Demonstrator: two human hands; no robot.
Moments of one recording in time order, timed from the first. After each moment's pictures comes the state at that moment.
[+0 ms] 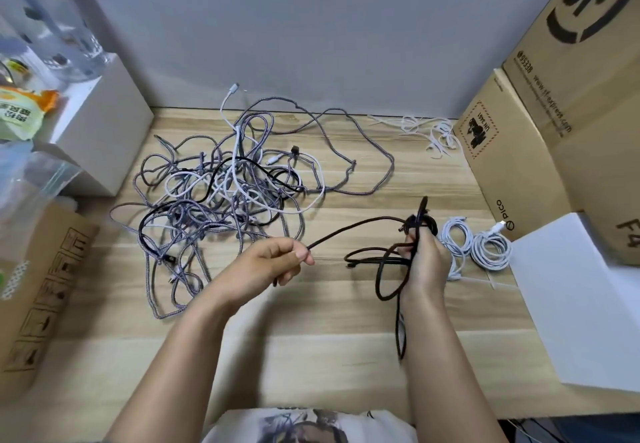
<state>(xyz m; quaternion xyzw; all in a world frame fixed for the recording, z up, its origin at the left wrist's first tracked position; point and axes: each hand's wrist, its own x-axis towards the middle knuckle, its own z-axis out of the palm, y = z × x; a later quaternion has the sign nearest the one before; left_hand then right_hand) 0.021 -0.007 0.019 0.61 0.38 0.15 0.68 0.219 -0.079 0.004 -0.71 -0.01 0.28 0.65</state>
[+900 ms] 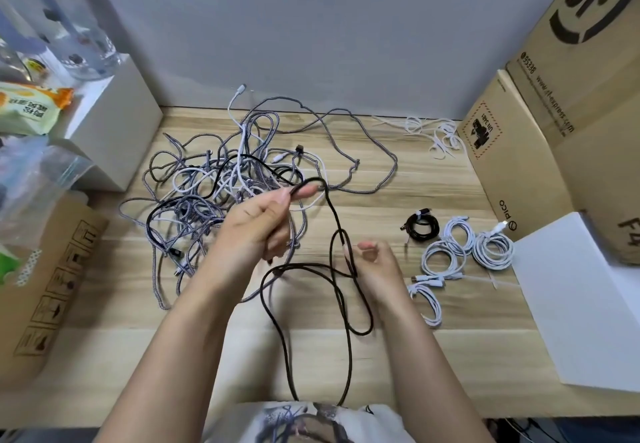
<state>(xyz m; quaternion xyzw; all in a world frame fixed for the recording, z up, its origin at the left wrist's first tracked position) 0.029 -0.021 0.076 0.50 0.36 0.36 0.71 0.194 -0.081 -0.038 -0.78 -0.24 0.40 0.42</state>
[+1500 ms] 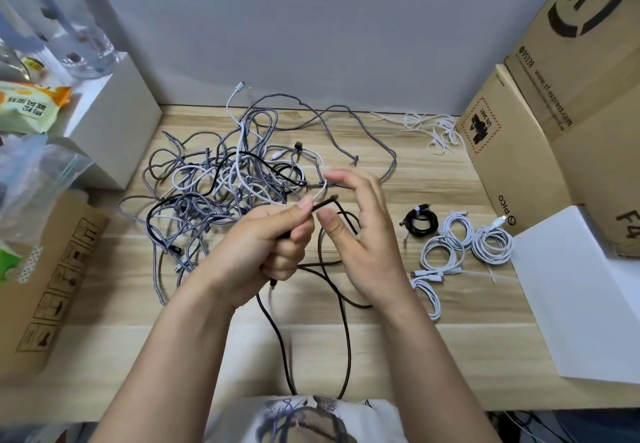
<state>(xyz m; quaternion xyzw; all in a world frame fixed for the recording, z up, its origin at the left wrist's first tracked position) 0.032 -0.030 0.097 0.43 0.35 0.21 0.81 0.166 -0.075 0.052 -0.57 -0.57 0.21 0.55</state>
